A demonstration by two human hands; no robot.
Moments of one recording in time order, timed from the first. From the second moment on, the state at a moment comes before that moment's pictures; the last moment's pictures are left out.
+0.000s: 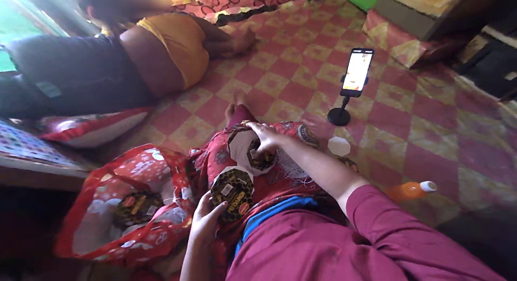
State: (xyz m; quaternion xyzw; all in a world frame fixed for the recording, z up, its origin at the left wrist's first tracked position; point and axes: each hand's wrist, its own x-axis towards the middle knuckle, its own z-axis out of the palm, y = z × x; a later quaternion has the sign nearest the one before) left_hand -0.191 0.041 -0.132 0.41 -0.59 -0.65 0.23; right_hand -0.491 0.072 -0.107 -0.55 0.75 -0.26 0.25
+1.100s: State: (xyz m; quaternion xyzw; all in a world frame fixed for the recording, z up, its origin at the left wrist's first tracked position) left_hand -0.172 0.040 -0.143 0.40 -0.72 -0.50 0.27; right_hand -0.412 0.062 -0.110 -0.59 0.65 -0.34 0.32
